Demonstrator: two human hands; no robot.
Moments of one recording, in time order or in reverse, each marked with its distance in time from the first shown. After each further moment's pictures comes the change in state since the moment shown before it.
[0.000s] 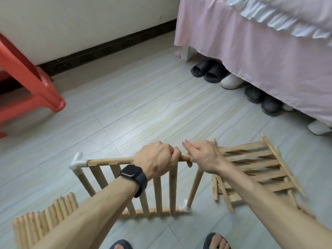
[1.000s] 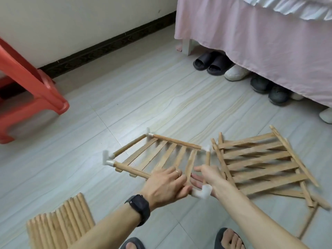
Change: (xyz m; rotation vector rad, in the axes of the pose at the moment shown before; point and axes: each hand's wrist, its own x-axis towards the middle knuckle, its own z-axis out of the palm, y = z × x) left_hand -0.030 -0.053 0.109 0.075 0.201 0.648; right_hand -0.001 0.055 0.090 1.093 0.070 0.991
